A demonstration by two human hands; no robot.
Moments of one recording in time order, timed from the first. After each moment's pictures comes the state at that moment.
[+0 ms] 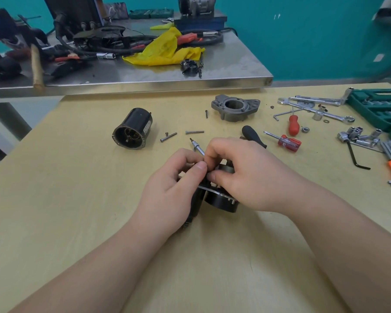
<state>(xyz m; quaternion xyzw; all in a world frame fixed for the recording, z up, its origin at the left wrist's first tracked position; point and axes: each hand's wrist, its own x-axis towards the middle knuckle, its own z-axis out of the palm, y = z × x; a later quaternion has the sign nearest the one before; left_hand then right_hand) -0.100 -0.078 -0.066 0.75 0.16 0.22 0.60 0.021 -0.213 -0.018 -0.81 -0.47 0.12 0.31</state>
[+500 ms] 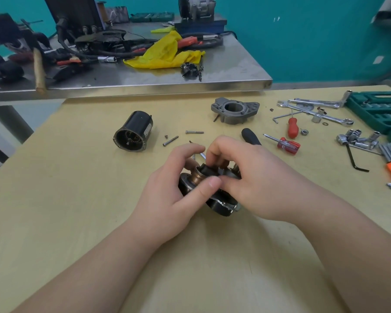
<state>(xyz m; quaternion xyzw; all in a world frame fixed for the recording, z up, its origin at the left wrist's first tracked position) -0.108 -0.069 -0.063 0.85 0.07 0.26 0.46 0.013 -0.226 -0.008 -0.81 -0.48 0.12 0.31</state>
